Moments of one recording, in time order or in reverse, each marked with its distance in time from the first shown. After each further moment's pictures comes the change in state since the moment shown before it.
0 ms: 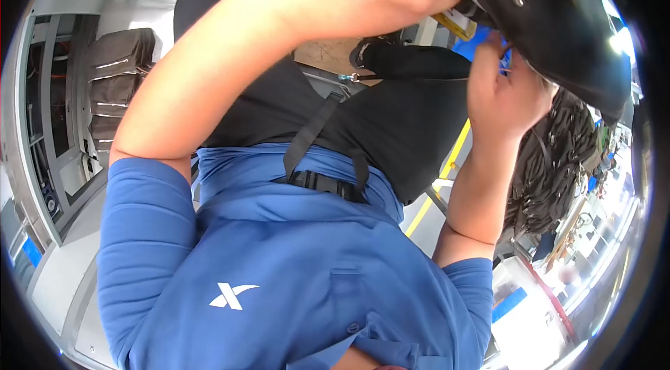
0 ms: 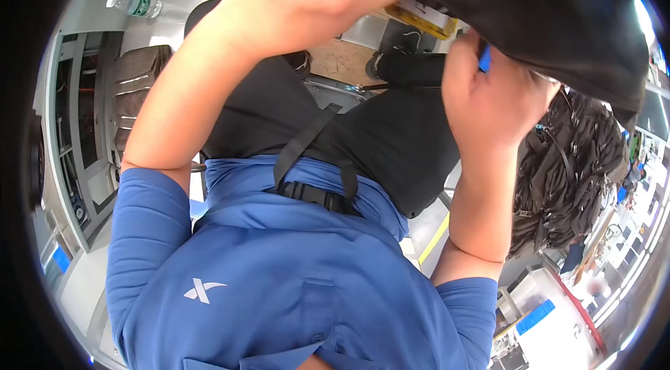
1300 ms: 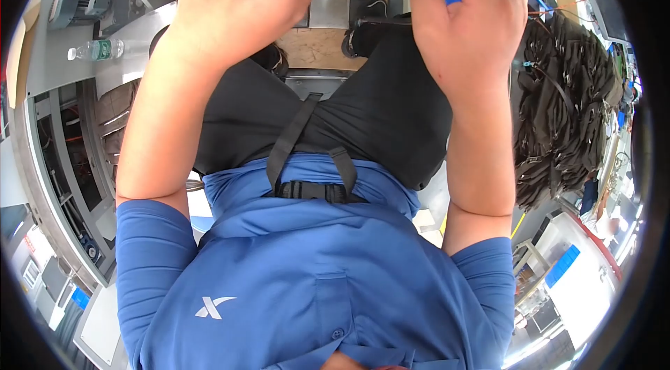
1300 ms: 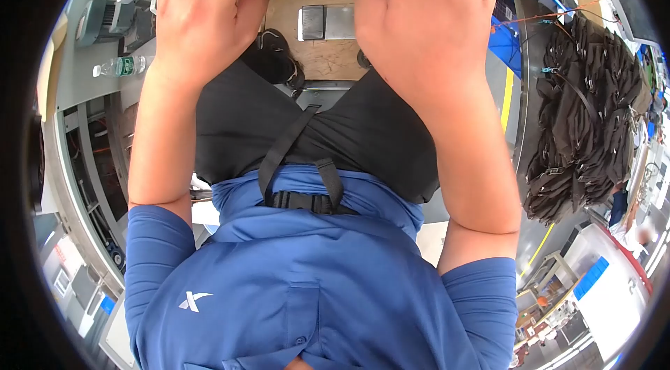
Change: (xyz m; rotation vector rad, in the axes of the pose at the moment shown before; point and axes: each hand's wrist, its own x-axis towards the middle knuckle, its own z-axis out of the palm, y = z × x) left_hand 0.008 -0.005 0.023 0.228 0.105 0.152; right_hand 0.001 0.000 0.013 0.319 0.085 0.170
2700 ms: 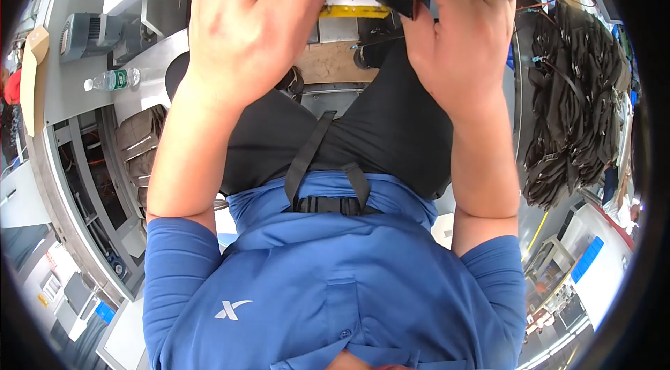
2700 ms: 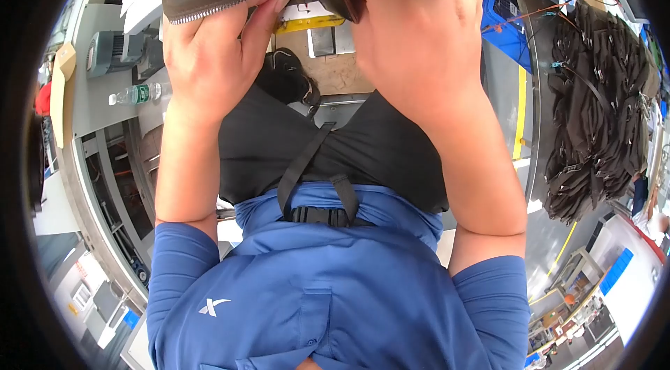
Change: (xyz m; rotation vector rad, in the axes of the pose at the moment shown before) left_hand 0.001 0.013 0.062 -0.271 0.506 -0.117; right_hand -0.004 0.002 0.003 -0.119 0.067 -0.060
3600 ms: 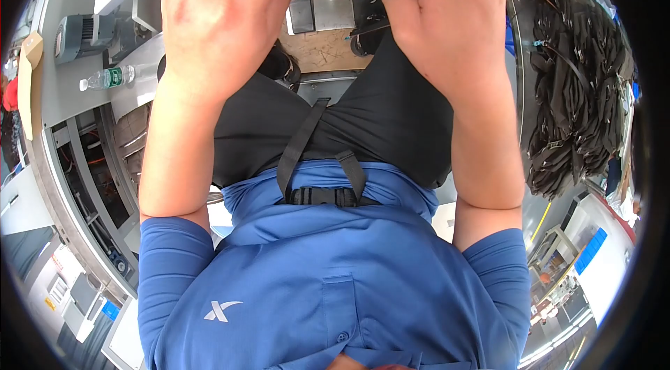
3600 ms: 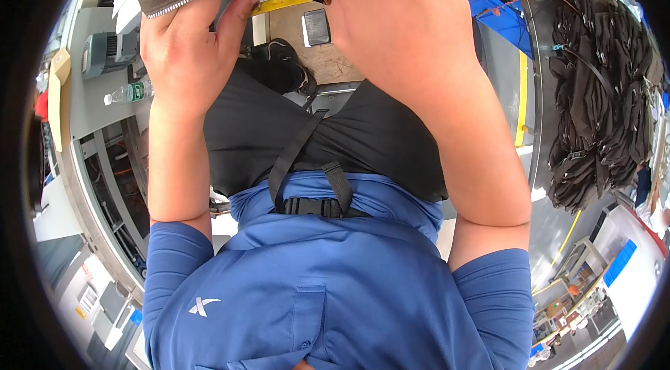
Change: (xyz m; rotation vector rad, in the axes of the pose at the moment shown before) left_hand 0.034 0.035 -0.059 0.447 -0.639 -0.045; right_hand -0.002 -0.001 -0.006 0.100 -0.090 0.048
